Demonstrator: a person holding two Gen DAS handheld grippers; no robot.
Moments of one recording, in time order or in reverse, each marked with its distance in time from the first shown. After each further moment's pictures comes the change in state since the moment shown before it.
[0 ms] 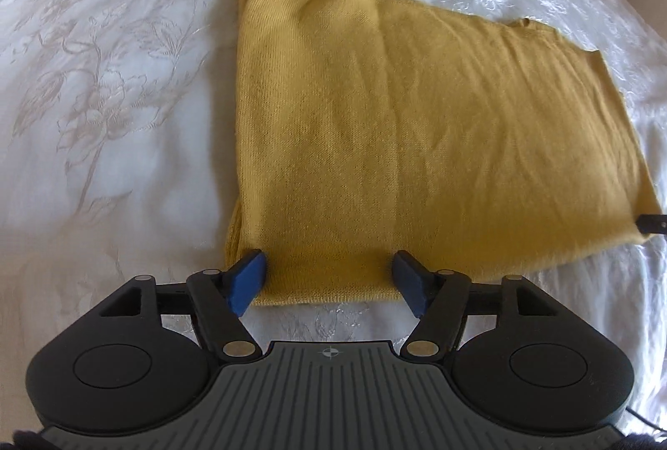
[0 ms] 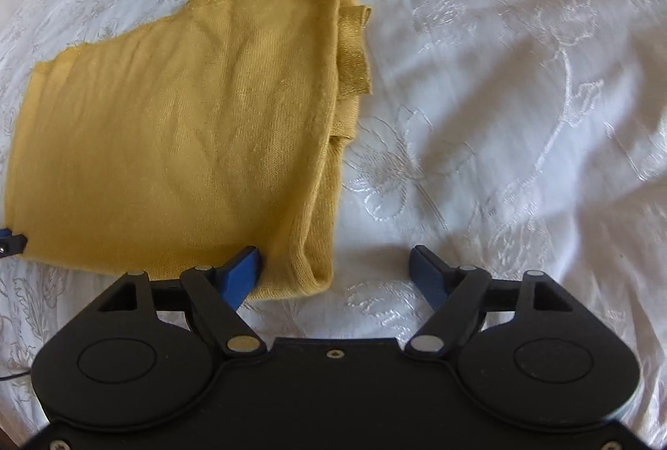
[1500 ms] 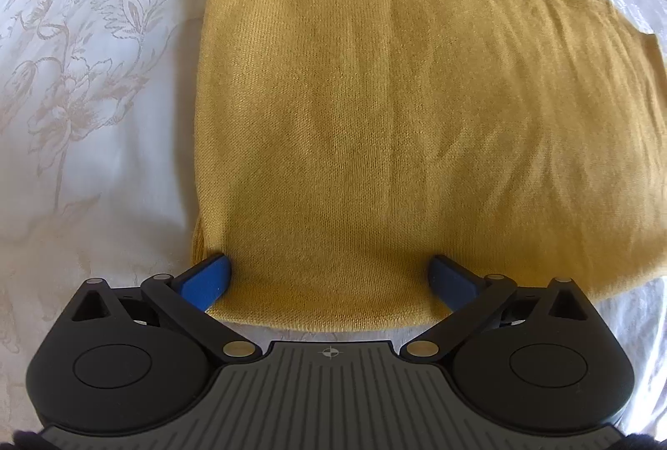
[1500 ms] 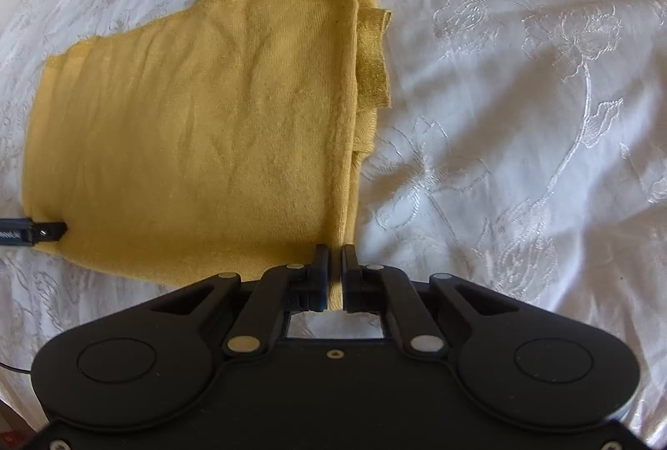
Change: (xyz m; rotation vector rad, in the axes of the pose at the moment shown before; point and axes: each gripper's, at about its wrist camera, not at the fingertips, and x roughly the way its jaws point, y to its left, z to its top) left arm 0.060 -0.043 0.056 -0.036 0.195 0.101; right arm 0.006 0.001 0.010 -0.050 0.106 0.023
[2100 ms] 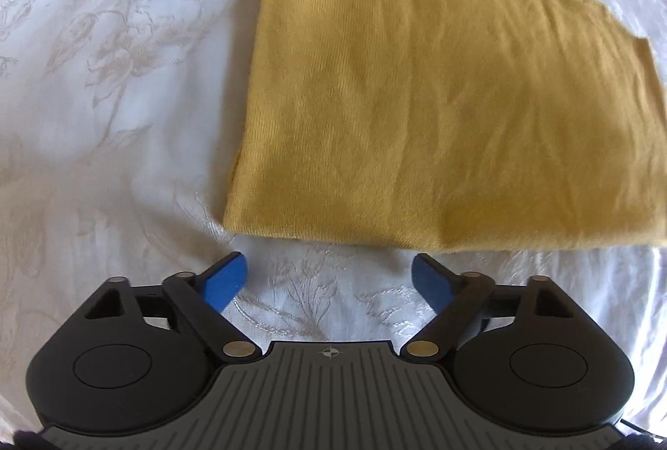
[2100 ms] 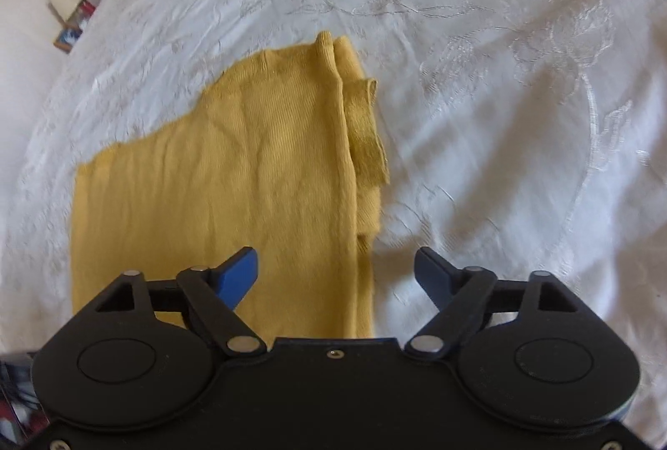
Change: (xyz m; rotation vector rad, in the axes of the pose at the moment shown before) left arm -0.026 0.008 -0.037 -0.077 -0.020 0.011; right arm 0.006 -0.031 0.034 0.242 -0.153 0.244
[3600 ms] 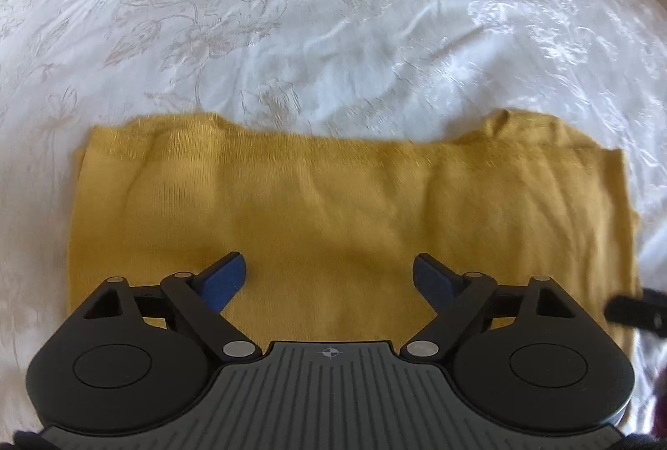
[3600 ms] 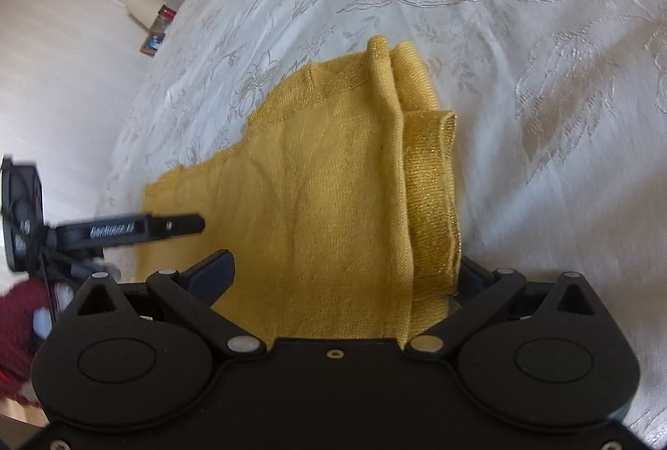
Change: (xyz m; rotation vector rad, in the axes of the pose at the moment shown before) left arm 0.013 -0.113 0.101 0.106 -0.153 -0.004; right arm 0.048 -0.029 0.036 -0.034 0.052 0.330
